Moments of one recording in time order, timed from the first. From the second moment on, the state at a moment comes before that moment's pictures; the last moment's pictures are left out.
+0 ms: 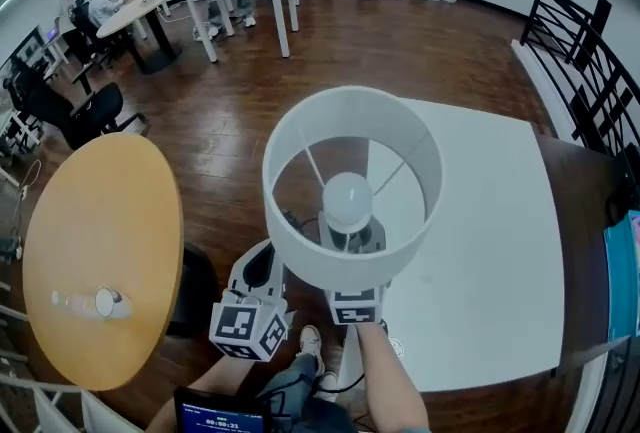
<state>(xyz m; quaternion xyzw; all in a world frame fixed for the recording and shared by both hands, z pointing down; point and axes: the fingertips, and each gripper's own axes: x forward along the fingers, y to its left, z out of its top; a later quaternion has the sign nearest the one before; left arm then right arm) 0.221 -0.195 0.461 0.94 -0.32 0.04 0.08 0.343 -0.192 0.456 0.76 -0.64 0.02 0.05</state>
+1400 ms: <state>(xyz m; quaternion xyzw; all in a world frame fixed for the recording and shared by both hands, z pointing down) -0.251 -0.299 0.474 0.76 -0.64 0.02 0.06 -0.203 -0.415 0.504 0.43 -0.89 0.03 0.11</state>
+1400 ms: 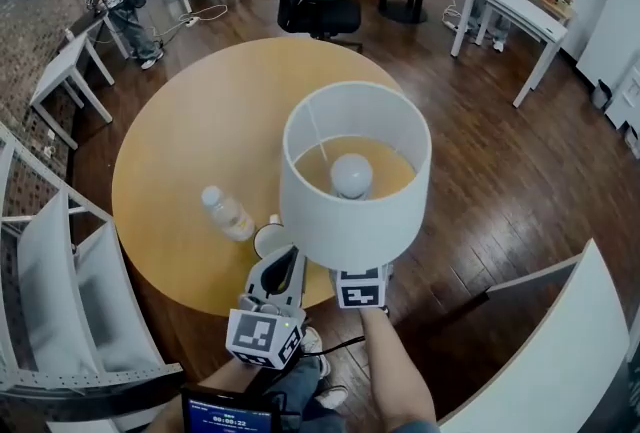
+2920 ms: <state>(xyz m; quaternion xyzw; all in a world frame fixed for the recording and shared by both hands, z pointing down) -0.193 -0.278 0.465 0.80 -0.60 0.03 0.07 -0.119 -0.316 0.492 0.48 -0.87 0.00 0.07</state>
